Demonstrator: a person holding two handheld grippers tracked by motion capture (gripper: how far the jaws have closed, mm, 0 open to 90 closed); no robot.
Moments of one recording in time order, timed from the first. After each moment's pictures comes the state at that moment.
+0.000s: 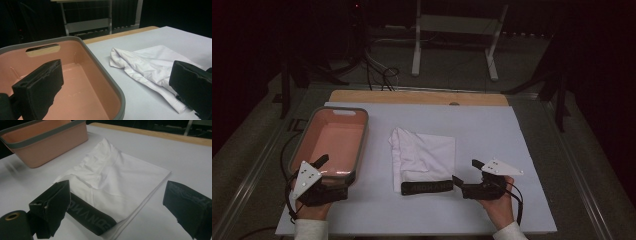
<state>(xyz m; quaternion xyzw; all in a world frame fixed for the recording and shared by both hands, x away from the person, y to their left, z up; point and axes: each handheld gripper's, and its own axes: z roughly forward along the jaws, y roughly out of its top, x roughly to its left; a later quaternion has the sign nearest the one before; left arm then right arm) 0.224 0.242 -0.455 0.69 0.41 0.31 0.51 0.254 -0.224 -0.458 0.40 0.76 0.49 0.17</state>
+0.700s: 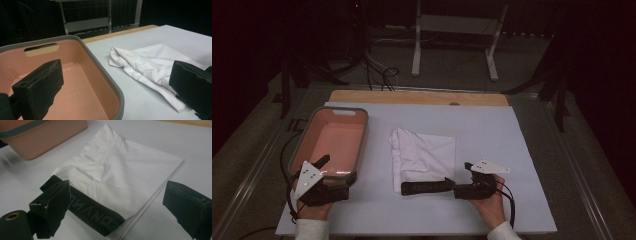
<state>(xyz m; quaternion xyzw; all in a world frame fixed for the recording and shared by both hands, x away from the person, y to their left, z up) 0.225 0.240 -0.456 0.70 0.40 0.31 0.51 0.262 -0.206 -0.474 0.41 0.77 0.46 0.15</state>
